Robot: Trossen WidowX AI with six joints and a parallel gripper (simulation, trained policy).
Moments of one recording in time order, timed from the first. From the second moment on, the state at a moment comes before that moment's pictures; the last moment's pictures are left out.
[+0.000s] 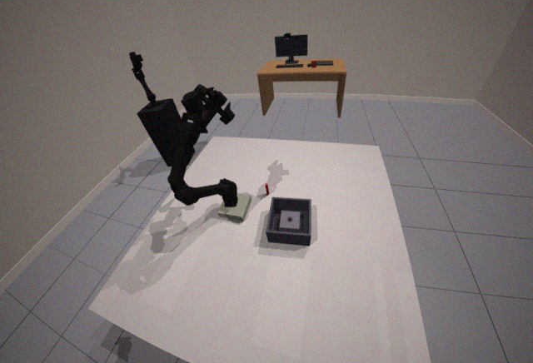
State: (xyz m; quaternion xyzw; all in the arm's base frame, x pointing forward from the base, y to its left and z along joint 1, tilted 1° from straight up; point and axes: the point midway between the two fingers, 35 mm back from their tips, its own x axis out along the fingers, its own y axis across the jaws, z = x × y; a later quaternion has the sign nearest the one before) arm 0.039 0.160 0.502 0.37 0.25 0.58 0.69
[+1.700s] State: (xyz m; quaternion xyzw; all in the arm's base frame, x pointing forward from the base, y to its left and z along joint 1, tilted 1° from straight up) arm 0.177 0.100 0.176 0.29 0.61 -0.18 0.72
